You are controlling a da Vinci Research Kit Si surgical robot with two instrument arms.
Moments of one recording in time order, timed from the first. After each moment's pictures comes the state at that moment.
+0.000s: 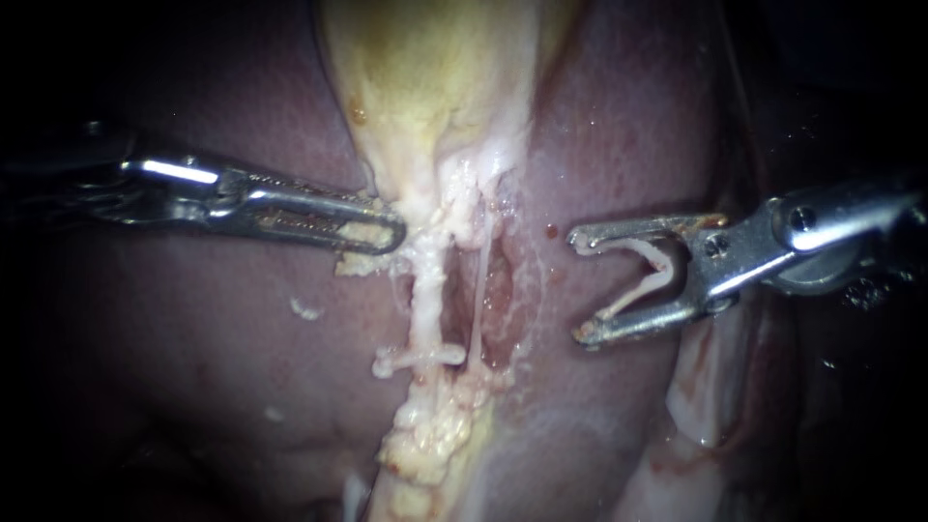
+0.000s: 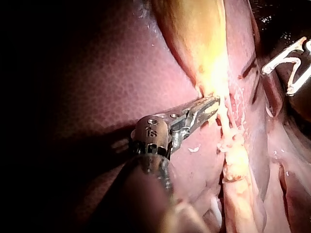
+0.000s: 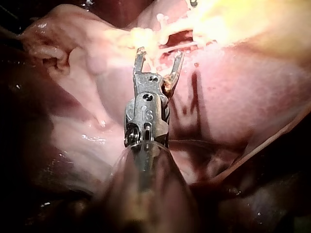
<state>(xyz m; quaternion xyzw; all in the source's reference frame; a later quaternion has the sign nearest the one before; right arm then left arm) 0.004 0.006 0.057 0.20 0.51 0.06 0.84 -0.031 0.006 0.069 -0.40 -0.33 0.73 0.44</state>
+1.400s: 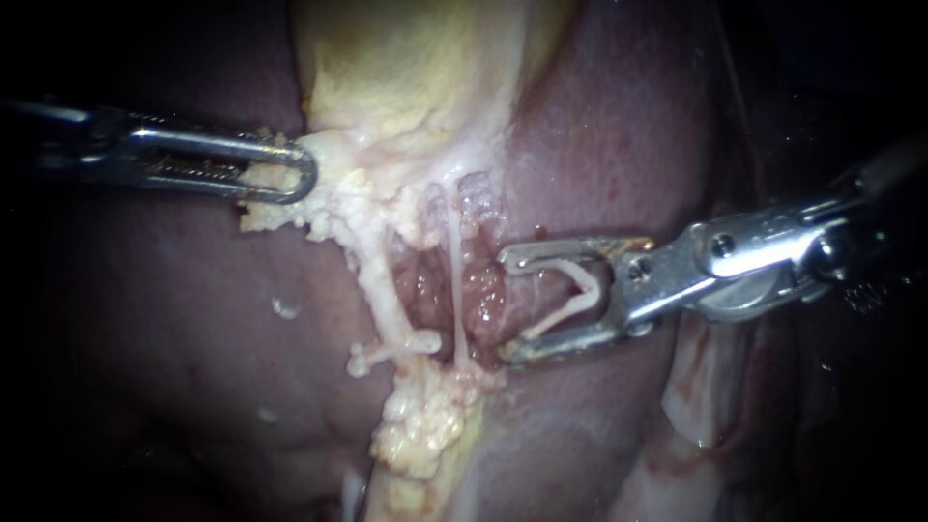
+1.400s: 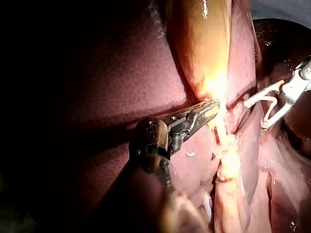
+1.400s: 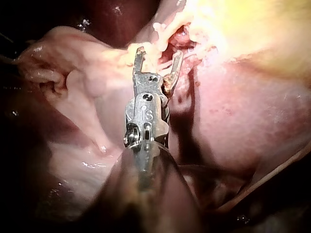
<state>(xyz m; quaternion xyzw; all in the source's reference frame) 0.012 0.003 0.060 0.22 0.51 0.07 0.83 -0.025 0.010 0.058 -0.42 -0.33 0.70 0.47</state>
